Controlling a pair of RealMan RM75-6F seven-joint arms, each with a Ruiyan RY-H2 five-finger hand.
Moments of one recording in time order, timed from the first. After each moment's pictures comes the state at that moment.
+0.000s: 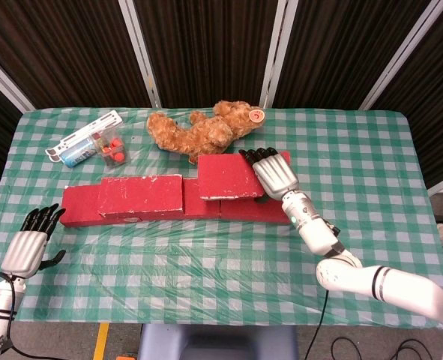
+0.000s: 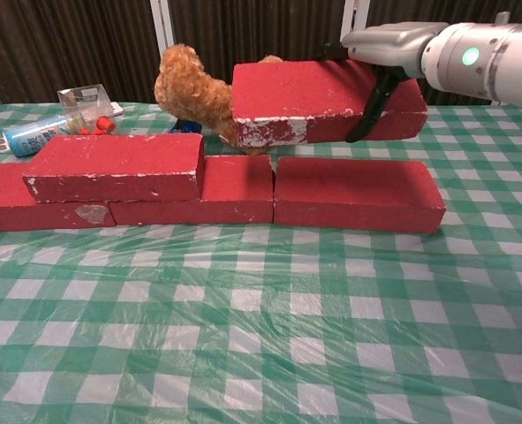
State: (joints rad) left arm -0.29 -1.31 -0.02 -1.27 1.46 1.31 -0.08; right arm 0.93 -1.43 0.34 -1.44 -0.89 0.77 -0.60
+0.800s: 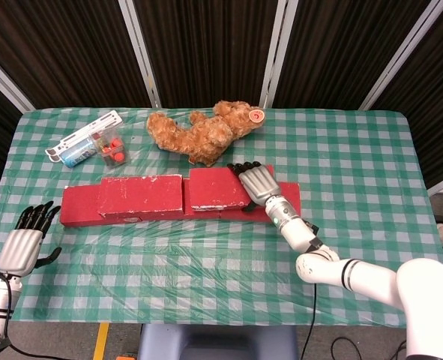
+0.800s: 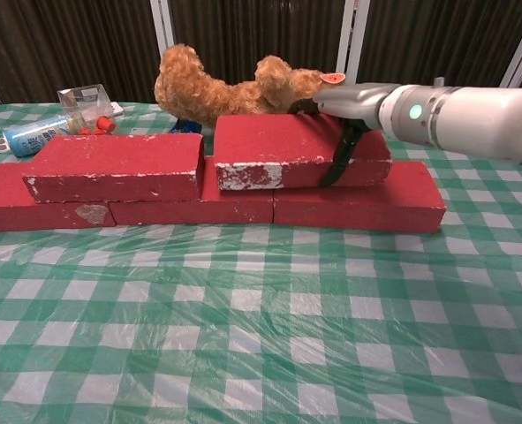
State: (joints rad) left arm -0.28 -1.30 -0.04 -1.25 1.46 1.31 -0.09; right arm 1.03 -1.59 0.25 -1.23 -0.86 0.69 -0.45
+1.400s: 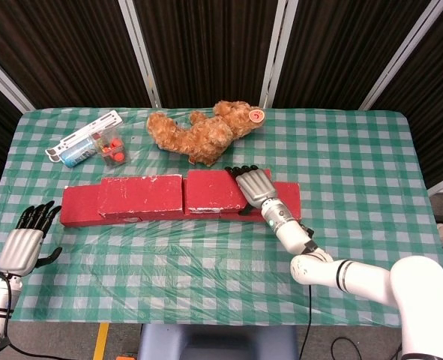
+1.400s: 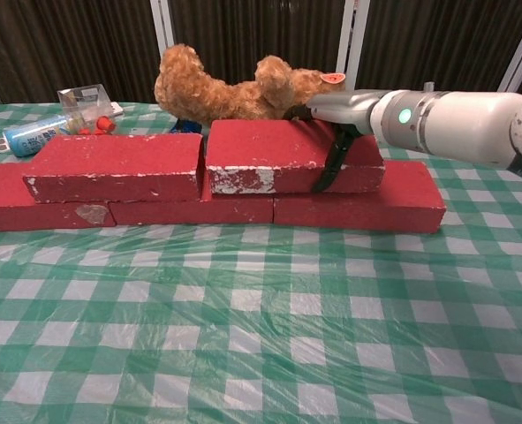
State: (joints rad) left arm -0.29 -1.30 -0.04 -1.25 1.47 1.30 -0.10; right arm 1.06 -1.60 0.23 -1.26 -0.75 0.72 -0.49
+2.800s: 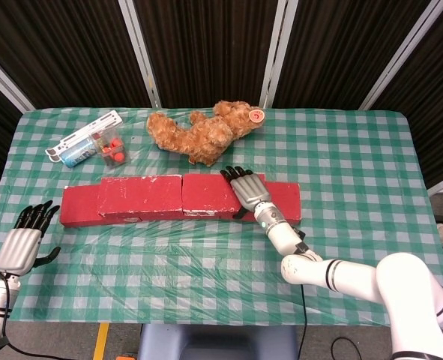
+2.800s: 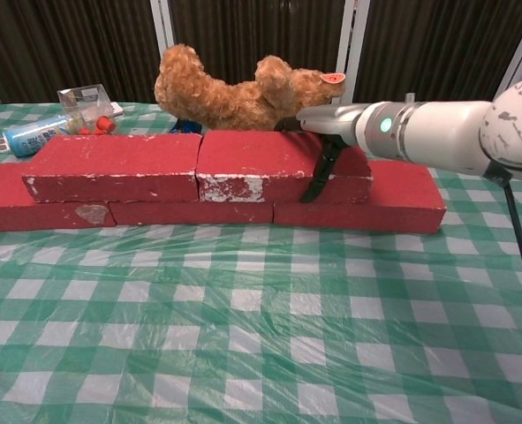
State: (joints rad) left arm -0.28 -1.30 -0.04 -1.24 1.47 1.30 -0.11; right arm 1.12 -1.63 0.20 -1.24 -0.62 0.71 -0.50
